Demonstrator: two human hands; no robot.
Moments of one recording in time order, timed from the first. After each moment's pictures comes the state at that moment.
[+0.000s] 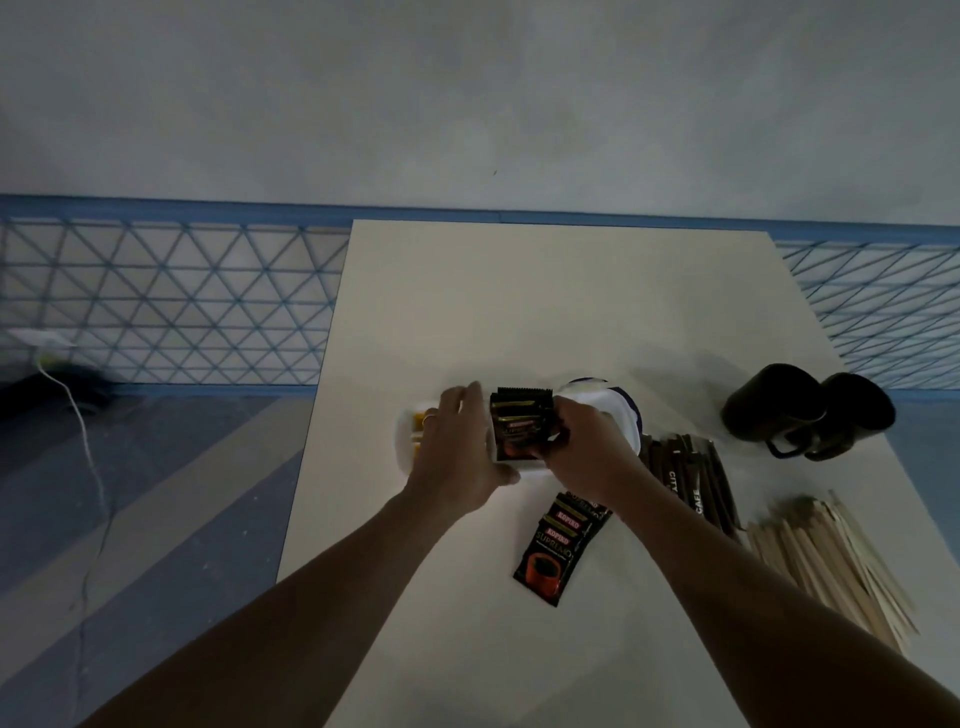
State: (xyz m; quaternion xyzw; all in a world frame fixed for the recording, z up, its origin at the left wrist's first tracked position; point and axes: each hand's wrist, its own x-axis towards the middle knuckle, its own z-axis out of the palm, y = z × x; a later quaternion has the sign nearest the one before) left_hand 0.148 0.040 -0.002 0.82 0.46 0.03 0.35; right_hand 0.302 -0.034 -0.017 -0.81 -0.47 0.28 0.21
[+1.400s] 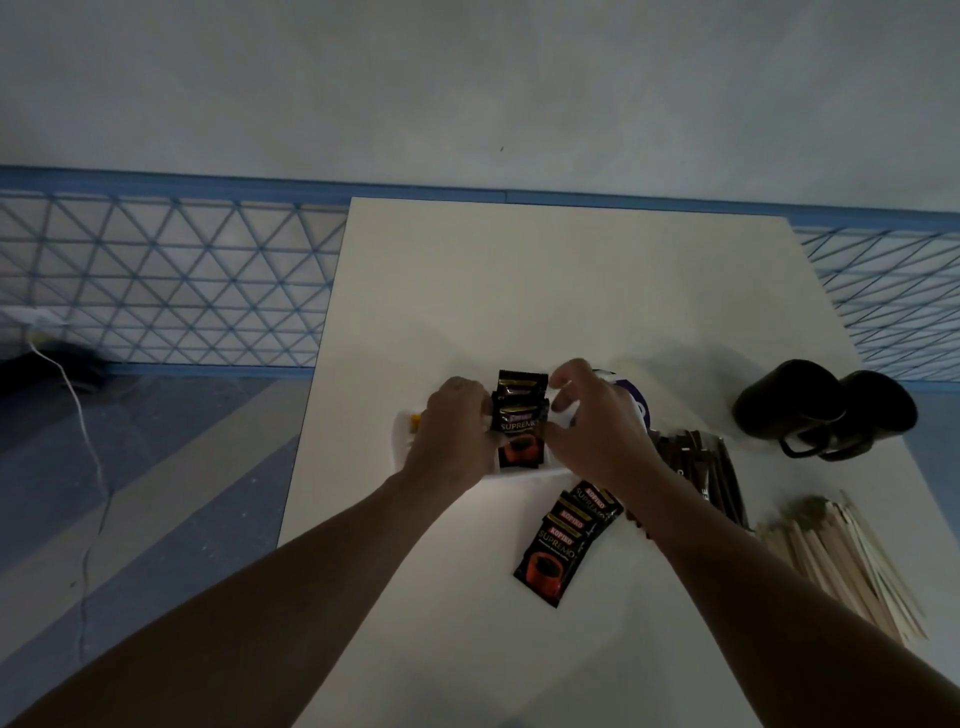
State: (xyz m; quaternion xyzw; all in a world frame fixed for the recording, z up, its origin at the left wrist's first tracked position) left_hand 0.157 0.060 -0.019 0.81 0.47 0.11 0.34; right_hand 0.307 -0.026 -0.004 -0.81 -0.49 0.21 0.24
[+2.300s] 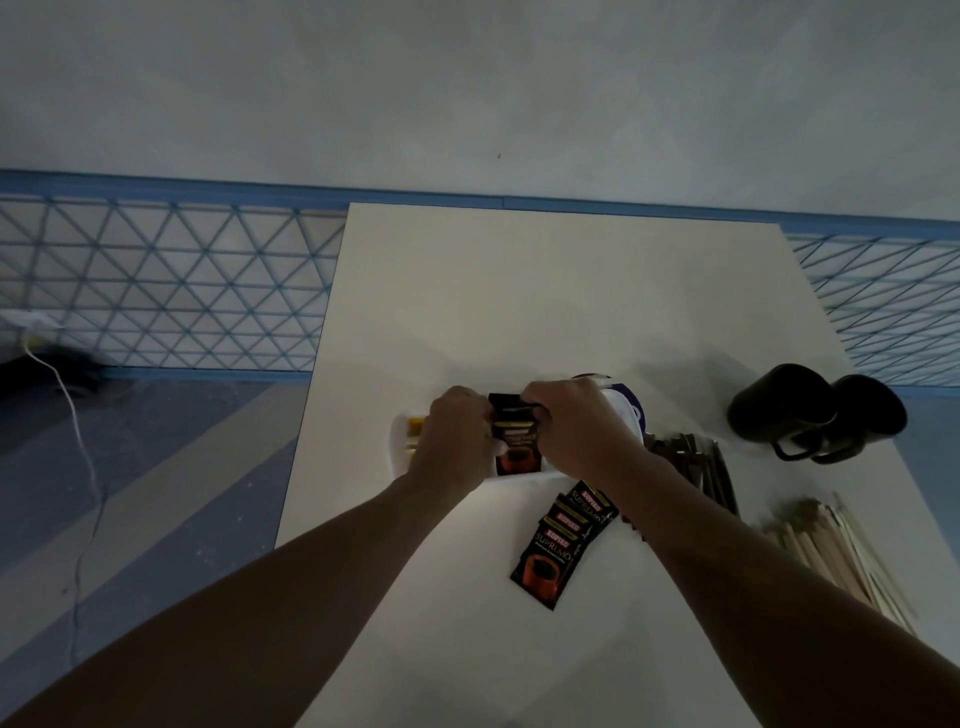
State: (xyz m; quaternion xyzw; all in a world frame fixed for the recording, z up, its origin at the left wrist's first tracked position) left_hand 0.160 0.059 -0.024 0.82 0.45 0.08 0.34; right_hand 0.304 -0.007 -0.002 -0.76 -0.60 0.18 0.14
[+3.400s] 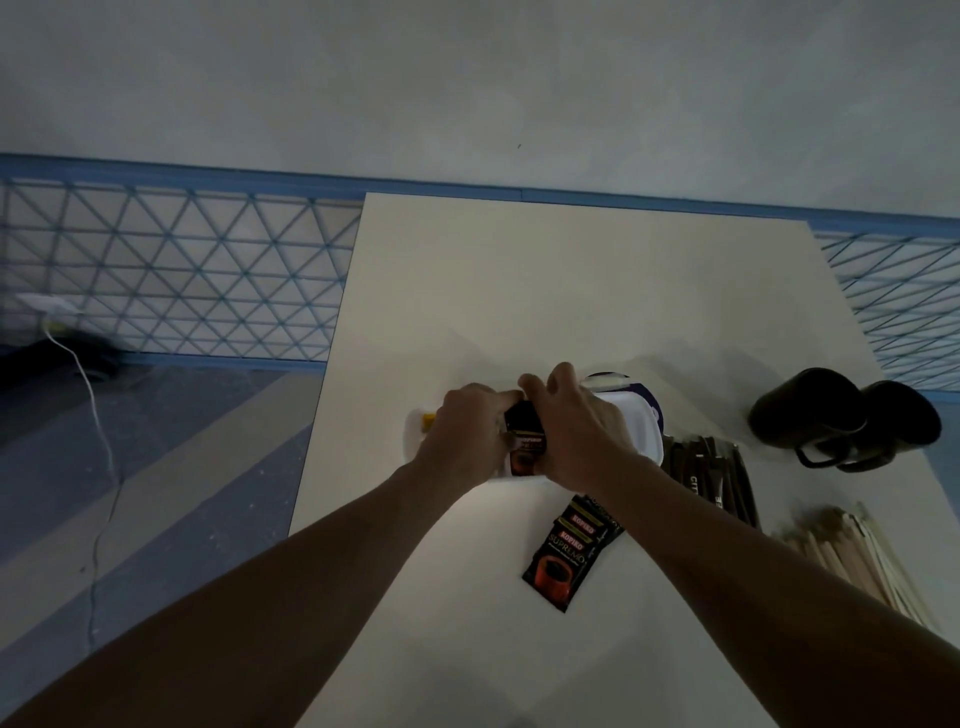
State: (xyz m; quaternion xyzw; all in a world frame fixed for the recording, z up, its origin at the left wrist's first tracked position) left_hand 0.154 0.066 -0.019 0.85 0.38 0.10 0.34; right_hand 0.295 0.000 -0.024 -0.77 -0.62 0.13 0.00
